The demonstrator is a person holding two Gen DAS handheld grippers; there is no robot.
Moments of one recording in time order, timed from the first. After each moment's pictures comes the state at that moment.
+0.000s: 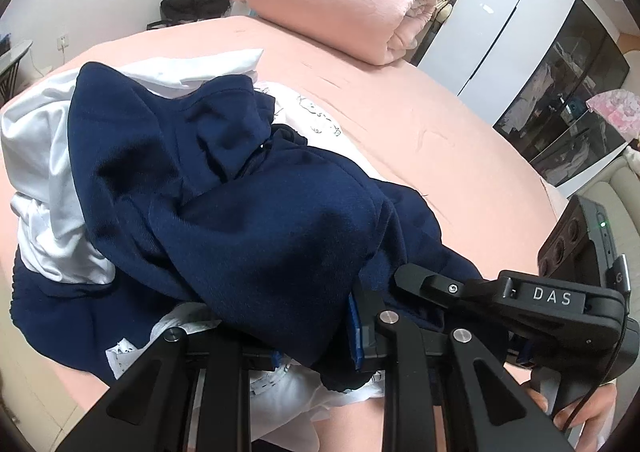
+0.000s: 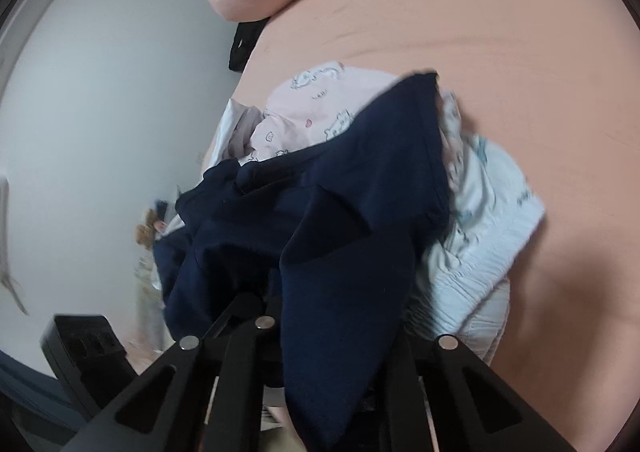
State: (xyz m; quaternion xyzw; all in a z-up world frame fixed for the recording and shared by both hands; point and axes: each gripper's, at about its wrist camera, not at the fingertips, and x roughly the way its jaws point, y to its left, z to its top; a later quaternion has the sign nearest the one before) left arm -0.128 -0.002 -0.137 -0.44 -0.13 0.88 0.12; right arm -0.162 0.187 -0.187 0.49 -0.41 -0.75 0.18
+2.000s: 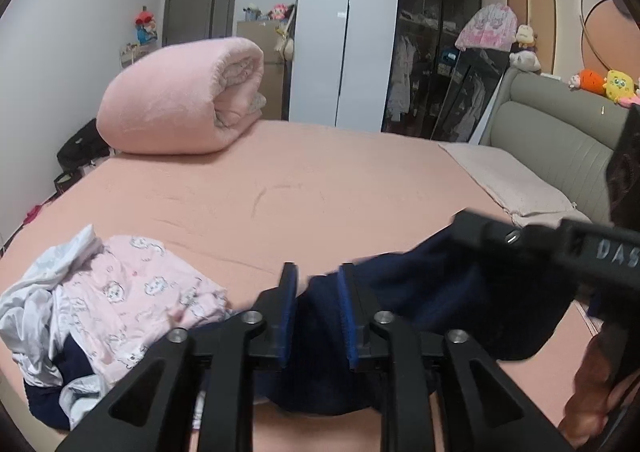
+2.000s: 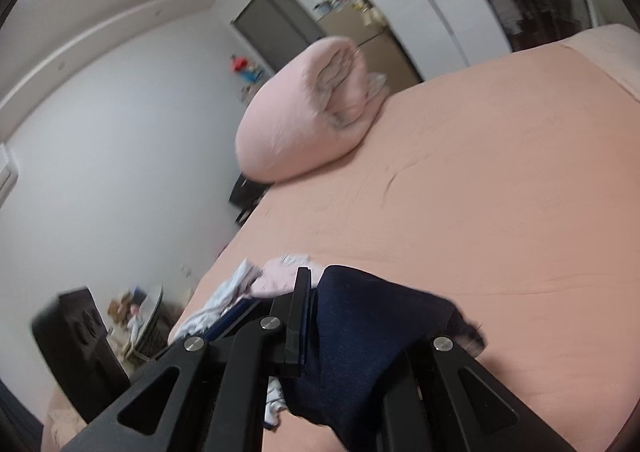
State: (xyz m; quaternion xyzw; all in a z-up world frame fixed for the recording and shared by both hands) left arm -0.046 0.178 -0.028 -0.29 0.04 0.91 0.29; right arm 0.013 0.348 -0.016 0.25 -0.30 -0.92 0.04
